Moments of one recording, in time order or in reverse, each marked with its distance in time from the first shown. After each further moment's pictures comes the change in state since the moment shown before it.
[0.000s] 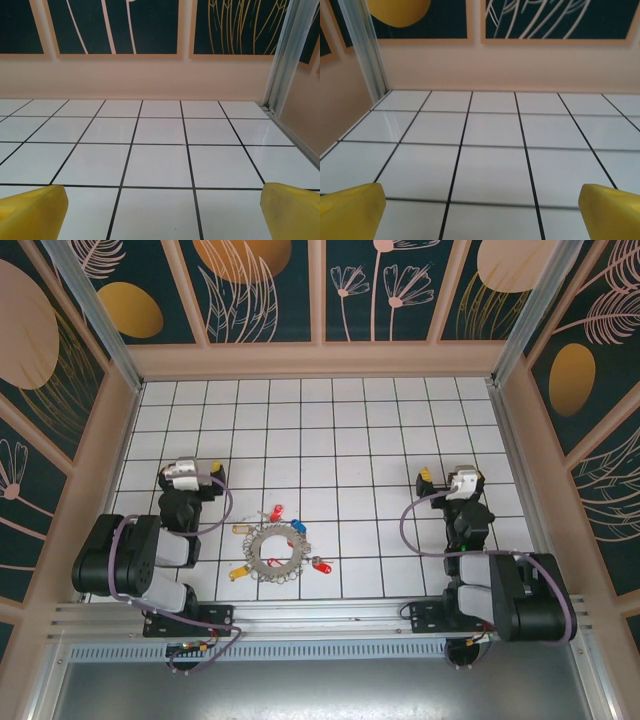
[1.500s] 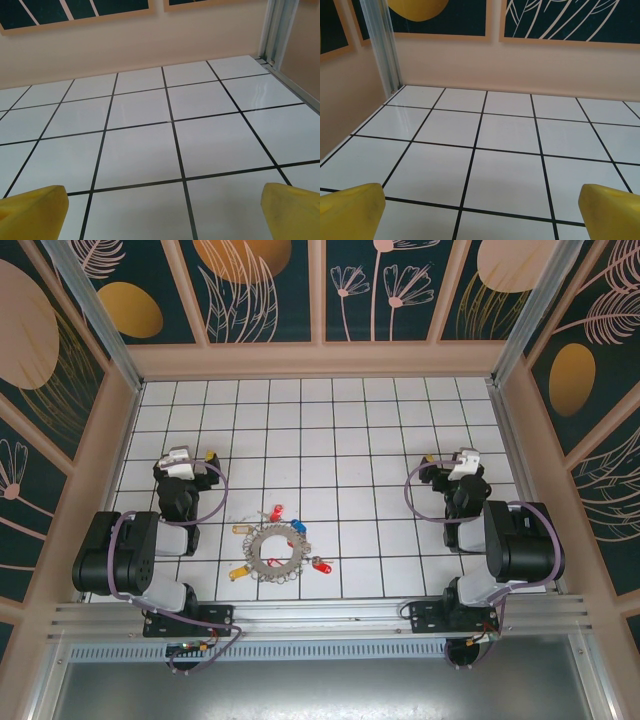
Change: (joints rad) left arm 0.018 0.003 0.040 -0.066 -0.034 -0.033; right arm -0.034 0.285 0.216 -0.100 0.039 0.105
